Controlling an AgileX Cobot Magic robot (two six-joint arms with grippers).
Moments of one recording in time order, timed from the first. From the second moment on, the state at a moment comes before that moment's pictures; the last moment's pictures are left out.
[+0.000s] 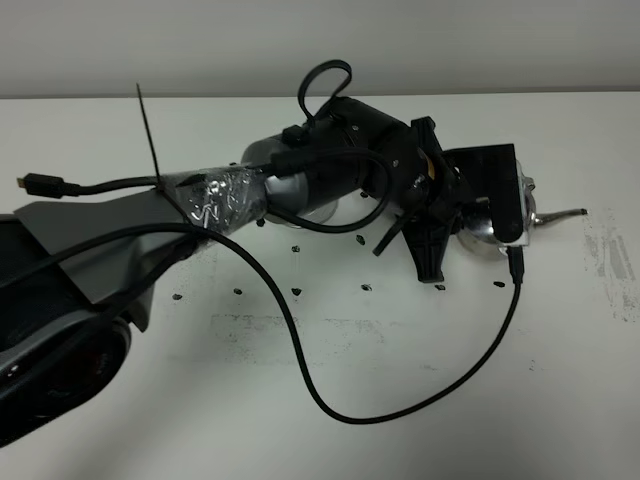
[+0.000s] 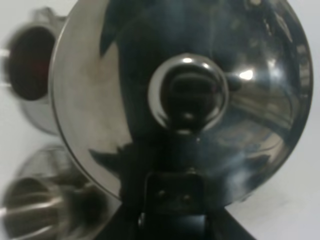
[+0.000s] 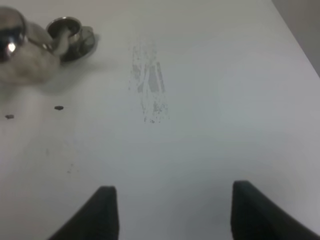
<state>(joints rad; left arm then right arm) -0.78 2.28 -1.87 -0.09 0.54 0.97 -0.13 0.06 -0.52 0.02 1.11 -0.03</state>
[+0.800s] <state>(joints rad) -0.51 2.25 -1.98 0.15 0.61 1.18 -0.13 0.06 -0.52 0.02 1.11 -0.03</state>
